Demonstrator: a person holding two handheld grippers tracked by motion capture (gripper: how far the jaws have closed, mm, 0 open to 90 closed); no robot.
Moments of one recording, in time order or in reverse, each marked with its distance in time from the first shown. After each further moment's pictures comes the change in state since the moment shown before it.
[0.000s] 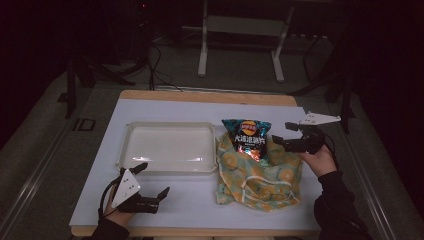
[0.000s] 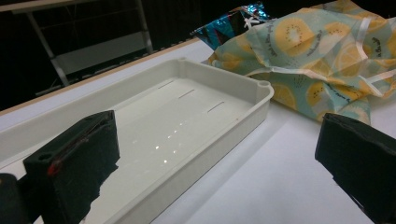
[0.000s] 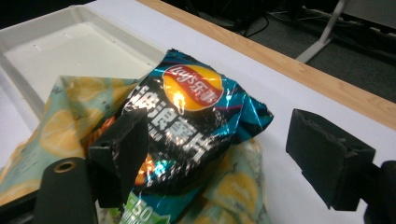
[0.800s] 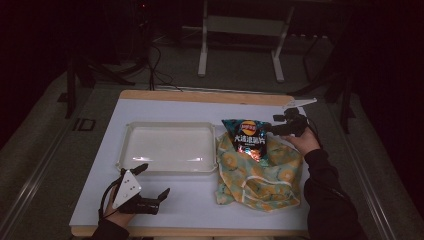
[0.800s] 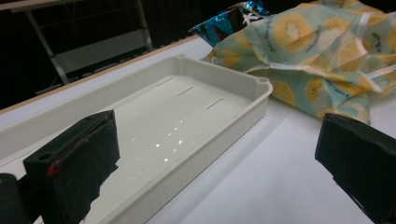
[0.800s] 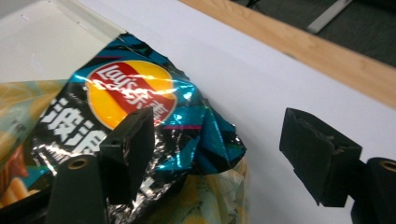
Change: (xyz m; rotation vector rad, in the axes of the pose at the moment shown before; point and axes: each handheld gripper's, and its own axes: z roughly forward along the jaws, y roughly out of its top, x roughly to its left) left arm -0.004 0.000 0.000 0.012 -0.008 0.014; right arm -0.048 0.010 0.072 0.141 0.044 0.068
